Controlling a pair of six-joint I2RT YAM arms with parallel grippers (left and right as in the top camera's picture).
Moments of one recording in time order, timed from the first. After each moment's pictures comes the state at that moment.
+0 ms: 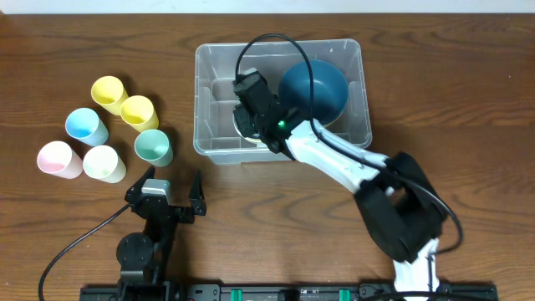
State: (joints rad) left arm -0.02 0.01 0.02 -0.10 0.13 -0.08; right arm 0.74 2.03 1.47 -0.25 0.12 0.27
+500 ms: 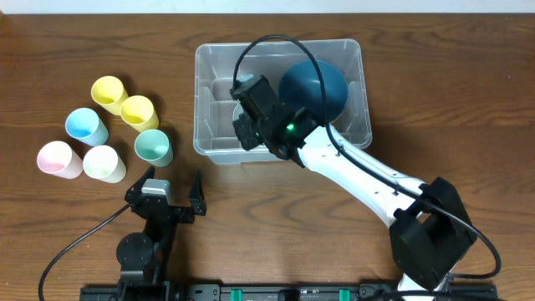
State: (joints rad) left arm -0.02 0.01 0.02 -0.10 0.13 -0.08; right arm 0.77 1.89 1.48 -0.52 0.02 0.28
